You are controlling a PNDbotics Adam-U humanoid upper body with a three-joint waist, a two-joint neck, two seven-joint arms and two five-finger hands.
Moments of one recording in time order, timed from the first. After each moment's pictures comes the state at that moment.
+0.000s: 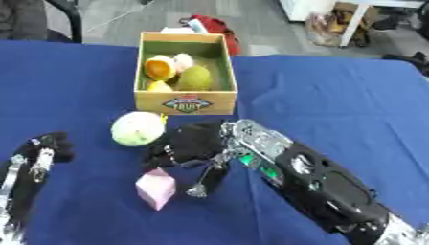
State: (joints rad) left arm -0.12 0.23 -0.07 -1.71 -0.06 -0.06 -0.01; right arm -0.75 -0.19 0.63 -1.33 1.11 -0.66 0.51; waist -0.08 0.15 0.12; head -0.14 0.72
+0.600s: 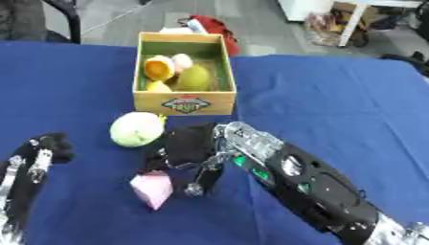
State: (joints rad) left arm -0.12 0.23 -0.07 -1.71 -0.06 -0.06 -0.01; right arm -0.78 -0.14 0.61 -1.28 1.10 -0.70 0.47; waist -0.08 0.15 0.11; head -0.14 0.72
